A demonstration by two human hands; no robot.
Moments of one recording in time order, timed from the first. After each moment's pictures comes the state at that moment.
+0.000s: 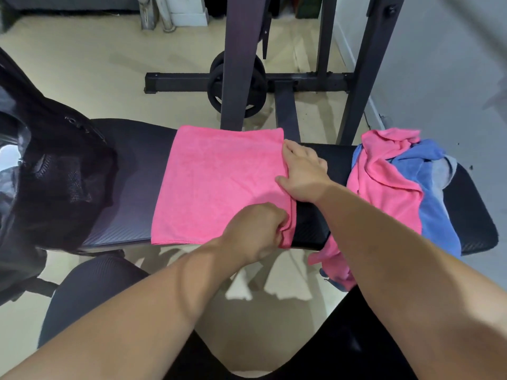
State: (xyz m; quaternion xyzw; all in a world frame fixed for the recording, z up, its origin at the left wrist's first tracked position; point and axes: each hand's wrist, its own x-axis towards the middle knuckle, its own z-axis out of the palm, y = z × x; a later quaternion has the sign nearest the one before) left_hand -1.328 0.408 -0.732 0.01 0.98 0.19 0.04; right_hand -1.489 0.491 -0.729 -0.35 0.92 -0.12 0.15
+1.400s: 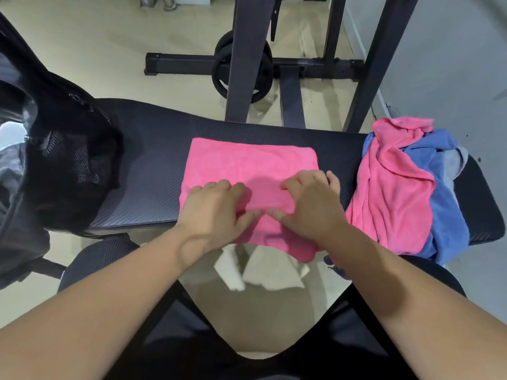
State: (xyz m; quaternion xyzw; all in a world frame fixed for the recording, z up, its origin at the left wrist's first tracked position) left_hand -1.273 0.342 -0.729 -0.10 0.99 0.05 -0.01; right_hand -1.405 0.527 -0.746 -0.39 0.92 -0.05 0.04
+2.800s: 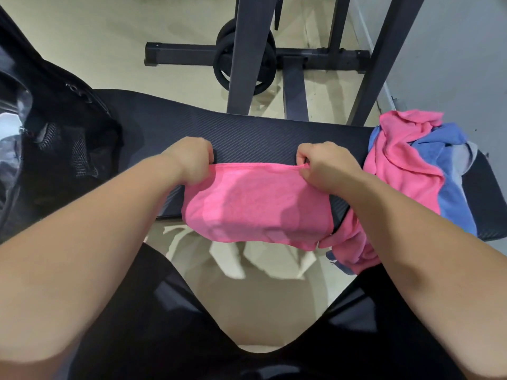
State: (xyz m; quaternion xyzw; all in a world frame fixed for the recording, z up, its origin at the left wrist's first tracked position) left_hand -1.332 0.250 -0.711 -0.17 0.97 0.09 0.16; right_hand -1.484 0.507 -0.732 -0.38 0.91 -0.06 0.14
